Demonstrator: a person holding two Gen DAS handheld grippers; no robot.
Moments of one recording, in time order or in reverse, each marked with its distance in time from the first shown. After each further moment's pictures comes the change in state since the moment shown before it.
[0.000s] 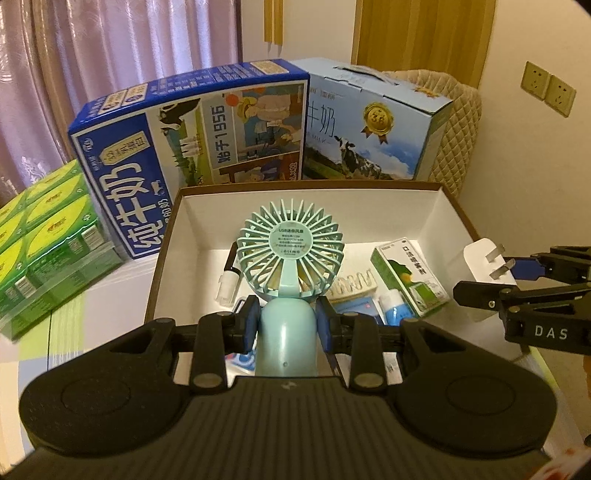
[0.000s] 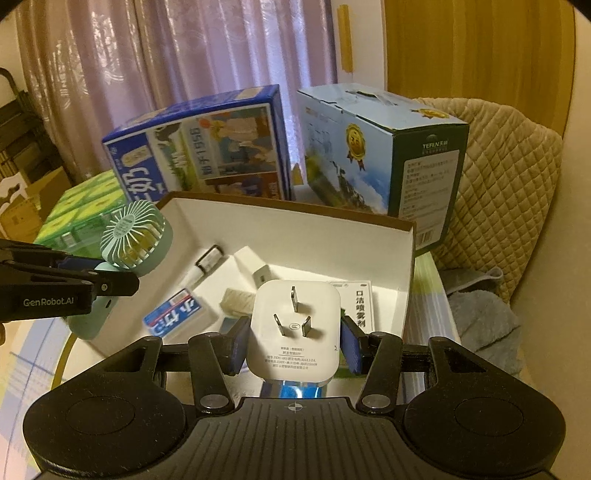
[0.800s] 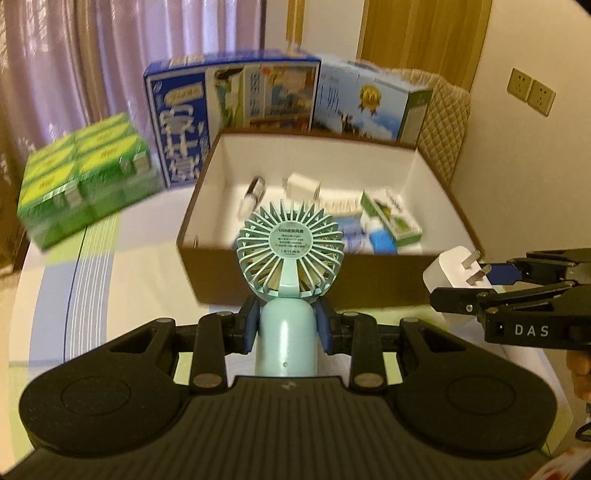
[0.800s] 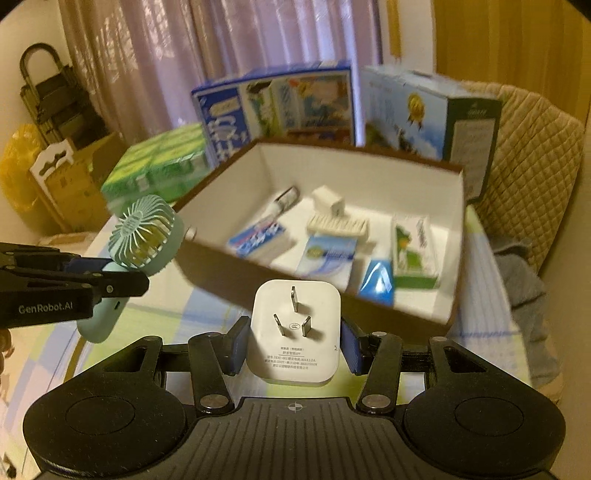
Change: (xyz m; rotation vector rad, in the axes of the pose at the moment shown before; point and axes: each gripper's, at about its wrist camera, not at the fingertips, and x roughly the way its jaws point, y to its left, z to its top) left arm -0.103 0.001 -0.105 -0.075 -0.027 0.005; right arm -0.070 0.066 -0.078 -0.053 0.043 0.100
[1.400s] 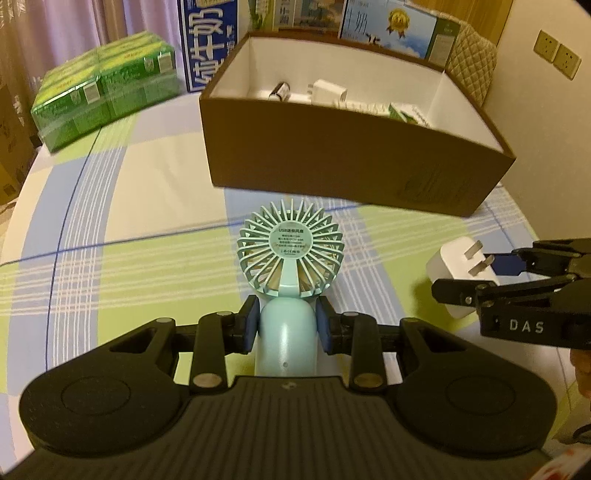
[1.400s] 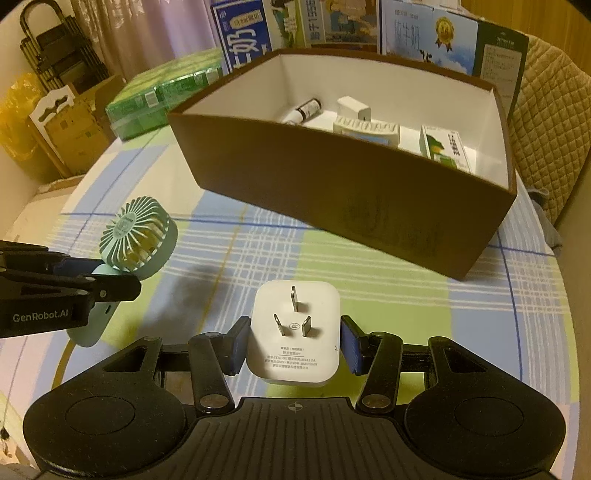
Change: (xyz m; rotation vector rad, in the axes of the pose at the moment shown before) left arm 0.013 0.013 -0.095 -0.077 0.168 0.041; right arm 0.031 0.029 -0.078 -0.029 0.169 0.006
